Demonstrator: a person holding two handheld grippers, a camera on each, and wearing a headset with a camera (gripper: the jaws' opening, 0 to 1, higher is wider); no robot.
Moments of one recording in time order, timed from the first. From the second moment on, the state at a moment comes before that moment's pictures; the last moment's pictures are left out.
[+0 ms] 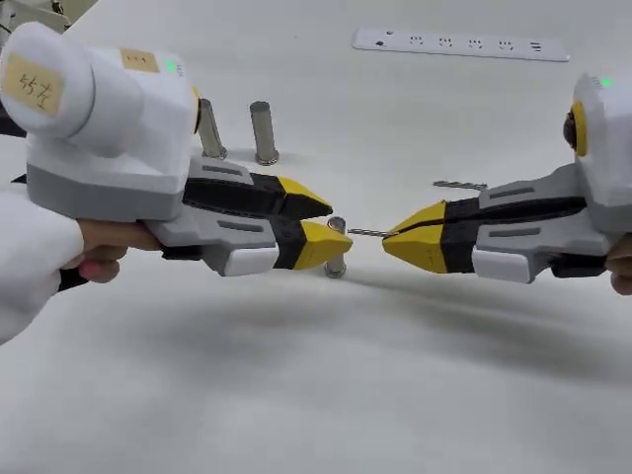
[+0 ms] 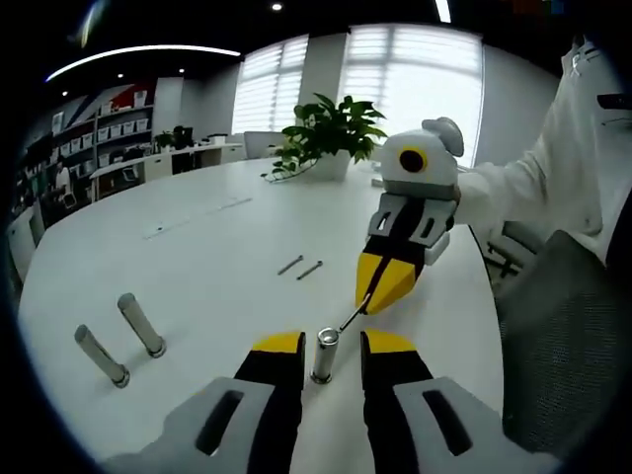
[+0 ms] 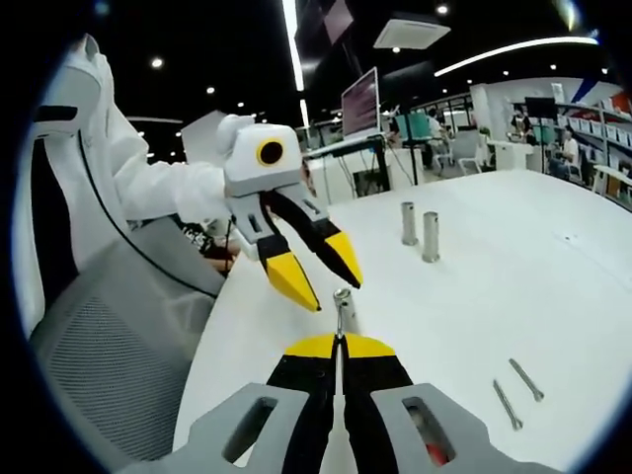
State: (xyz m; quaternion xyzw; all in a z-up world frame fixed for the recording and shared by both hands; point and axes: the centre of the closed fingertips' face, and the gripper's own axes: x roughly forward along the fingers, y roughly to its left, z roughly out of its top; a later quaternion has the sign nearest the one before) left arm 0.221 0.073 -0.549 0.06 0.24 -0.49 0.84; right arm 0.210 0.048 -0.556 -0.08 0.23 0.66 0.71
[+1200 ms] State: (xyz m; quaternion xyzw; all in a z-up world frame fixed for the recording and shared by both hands) left arm 0.219 0.064 -0.551 0.06 0.25 -0.49 0.83; right arm 0.215 0.061 -0.562 -0.10 0.22 0.66 0.71
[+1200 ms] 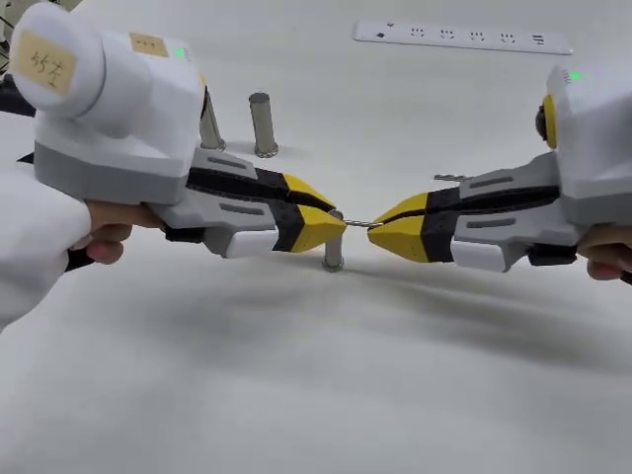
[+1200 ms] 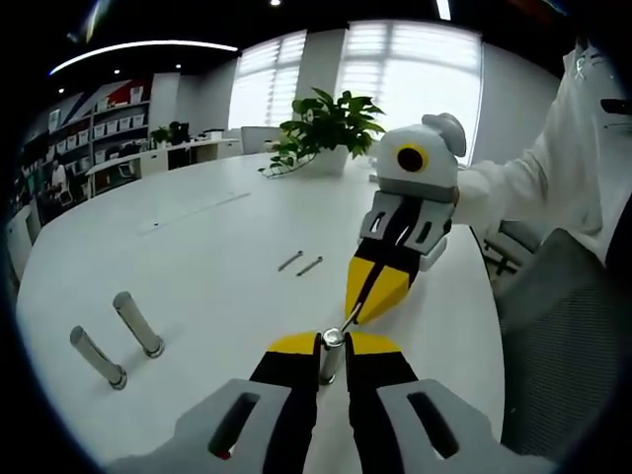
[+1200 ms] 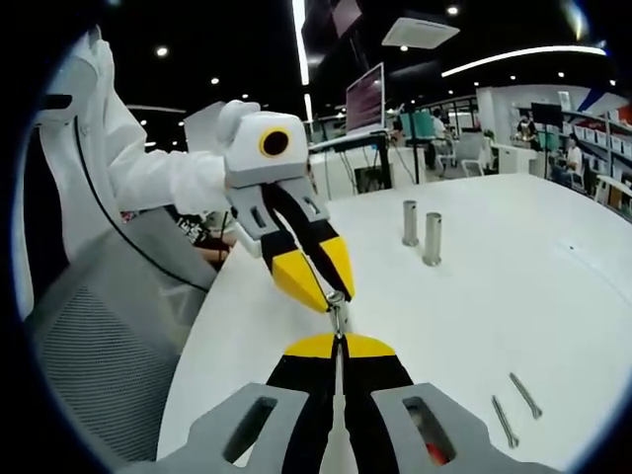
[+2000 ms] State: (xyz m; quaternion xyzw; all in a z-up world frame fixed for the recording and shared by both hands) left arm 0.216 0.061 -0.549 0.06 0.26 -0.50 0.82; right arm 0.221 0.077 -0.566 -0.14 0.20 0.66 0.71
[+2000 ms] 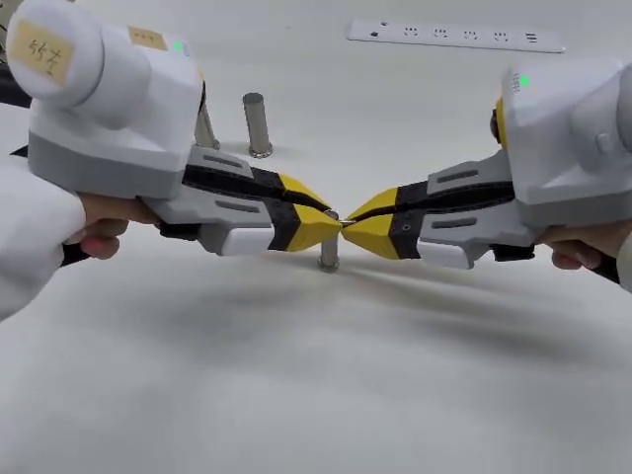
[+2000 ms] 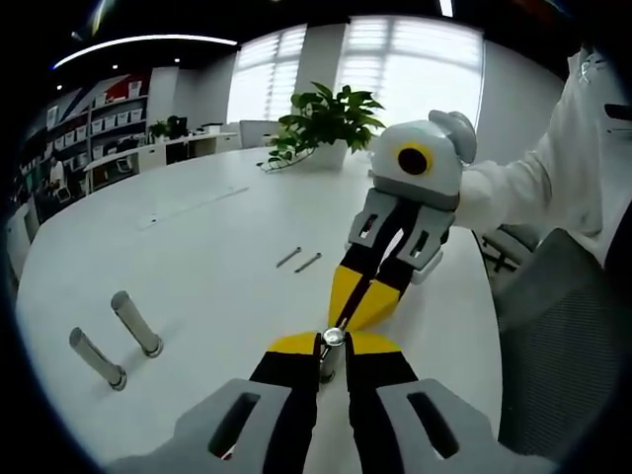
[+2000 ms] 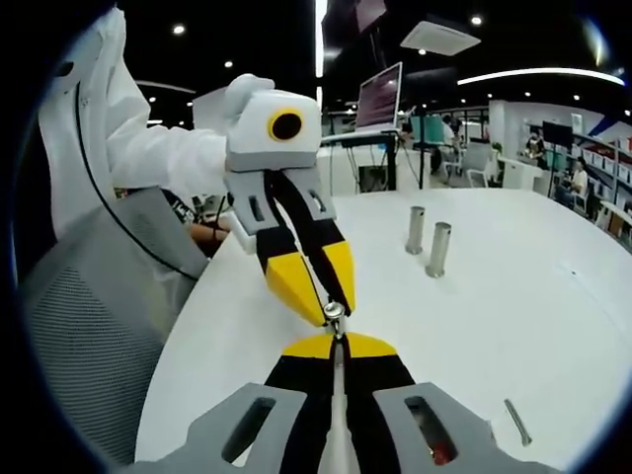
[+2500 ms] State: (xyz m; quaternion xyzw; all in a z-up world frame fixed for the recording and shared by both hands) left arm 0.216 0.064 -0.550 0.07 0.26 -0.50 0.82; right arm 0.222 0.064 -0.563 -0.12 0.20 0.65 0.72
